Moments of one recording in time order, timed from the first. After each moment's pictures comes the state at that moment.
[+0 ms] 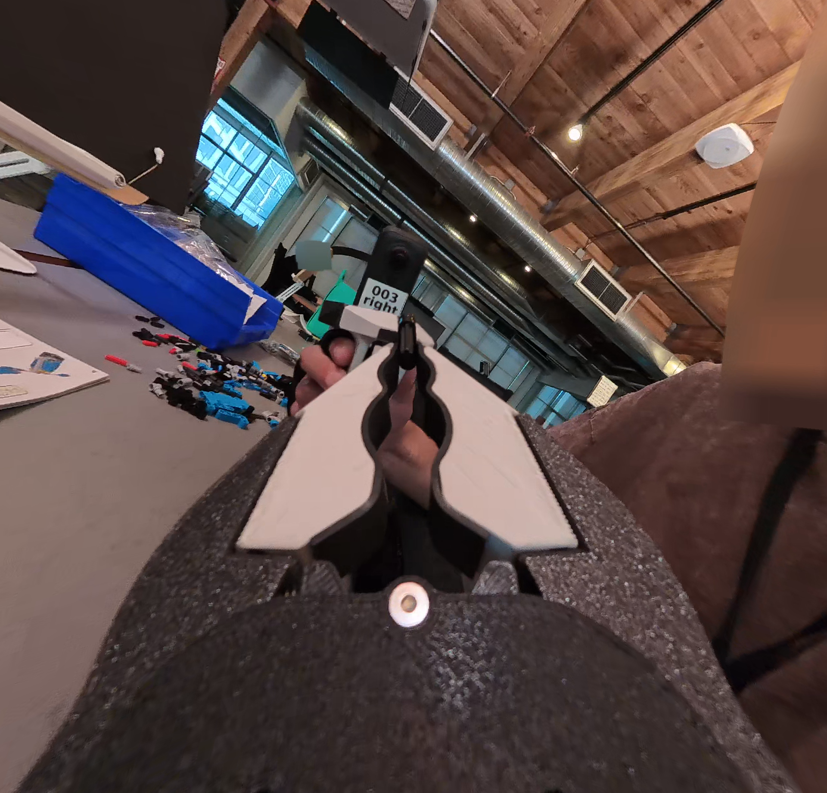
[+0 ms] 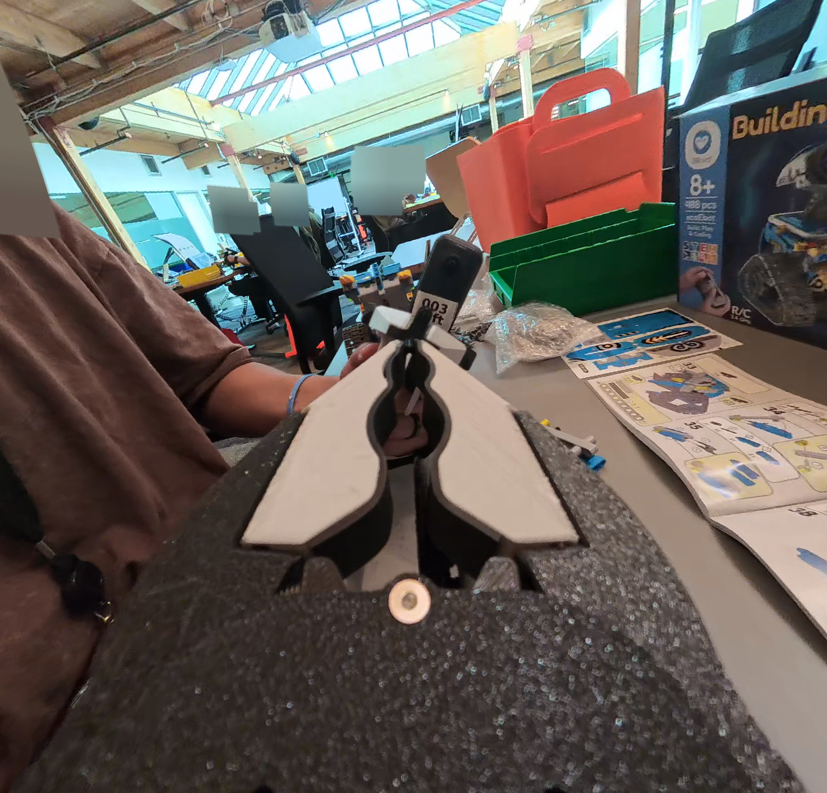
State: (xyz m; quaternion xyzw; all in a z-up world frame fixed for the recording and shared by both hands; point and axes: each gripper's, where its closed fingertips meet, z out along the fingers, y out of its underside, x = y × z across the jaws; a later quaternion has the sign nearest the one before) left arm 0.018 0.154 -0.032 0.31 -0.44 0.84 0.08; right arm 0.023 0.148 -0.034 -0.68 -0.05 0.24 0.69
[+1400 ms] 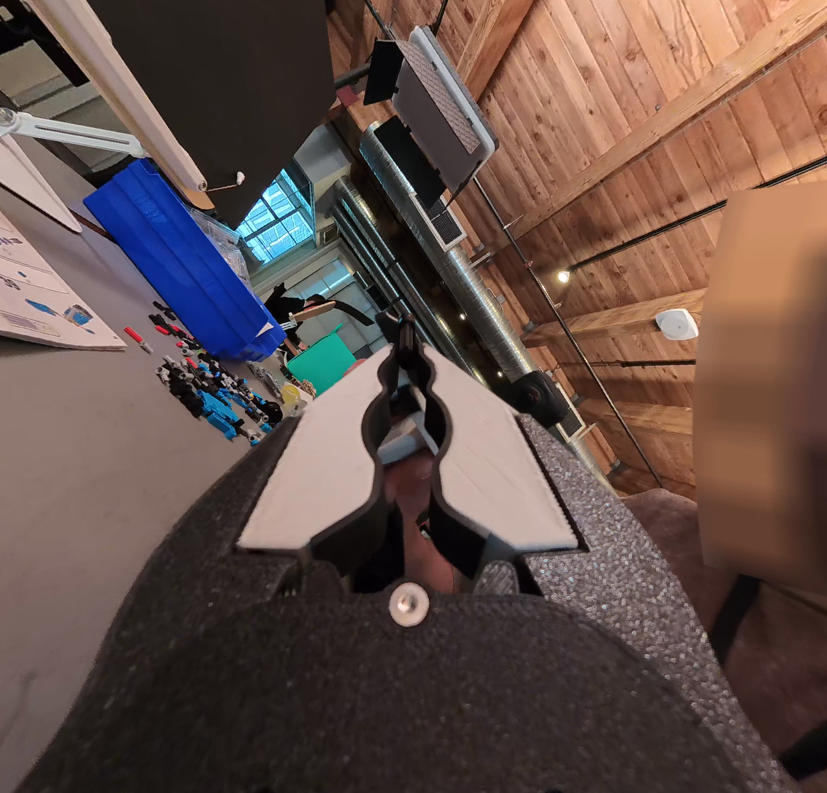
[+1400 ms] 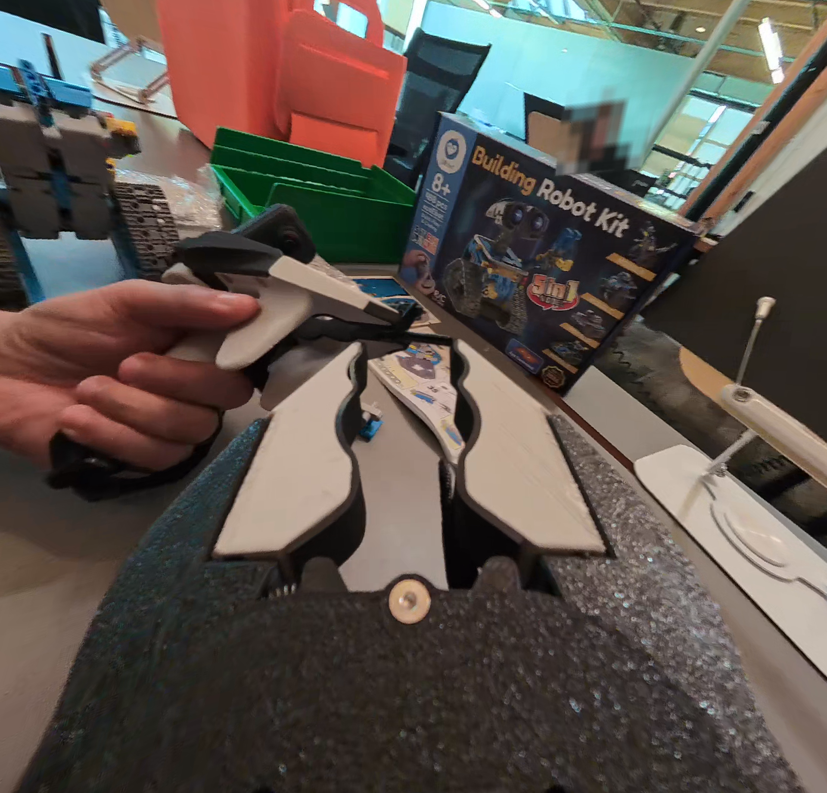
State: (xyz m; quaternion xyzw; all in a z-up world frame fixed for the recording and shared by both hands) left arm 0.053 0.179 -0.048 0.40 -0.31 0.85 0.16; right arm 0.058 0.183 -0.058 -0.74 -0.02 -0.21 0.64
